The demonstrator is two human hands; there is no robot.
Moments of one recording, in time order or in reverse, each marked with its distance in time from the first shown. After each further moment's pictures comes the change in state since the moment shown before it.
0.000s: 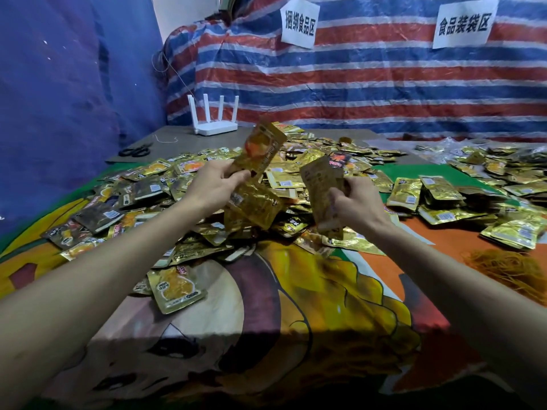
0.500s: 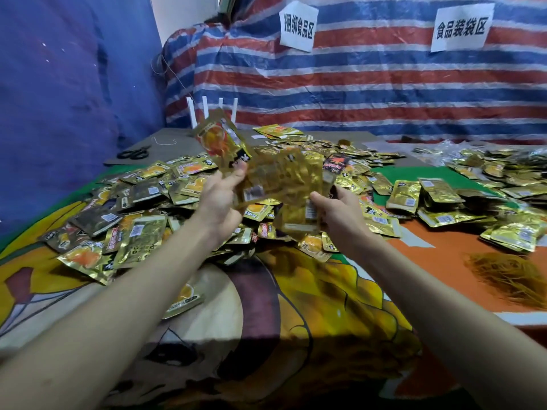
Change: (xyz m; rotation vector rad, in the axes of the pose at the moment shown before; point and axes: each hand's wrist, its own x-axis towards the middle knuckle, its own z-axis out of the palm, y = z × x) left_hand -0.013 0.012 0.035 -1.152 0.069 -0.217; right_hand -0.008 -0.006 0.036 0.791 -0.093 0.193
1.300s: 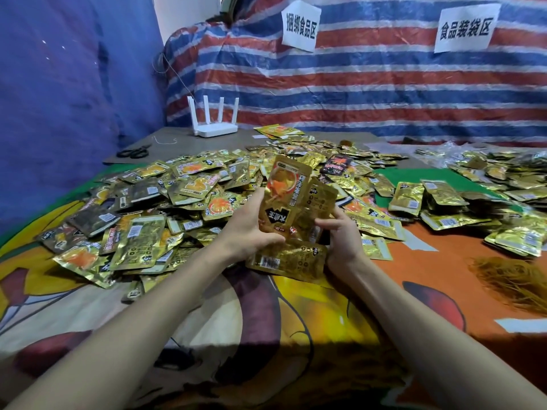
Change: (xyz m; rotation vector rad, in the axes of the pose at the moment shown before) left_hand -0.008 -0.041 -0.017 1.082 -0.348 0.298; right_hand 0.001 0.047 -0.008 0.312 0.012 0.096
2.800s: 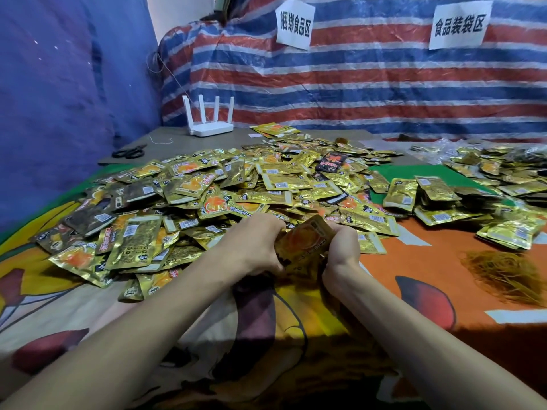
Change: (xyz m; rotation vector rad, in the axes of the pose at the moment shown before) left_hand -0.019 0.055 0.008 0.678 -0.271 -0.084; right_hand -0.037 0.000 0.014 0.007 0.349 0.151
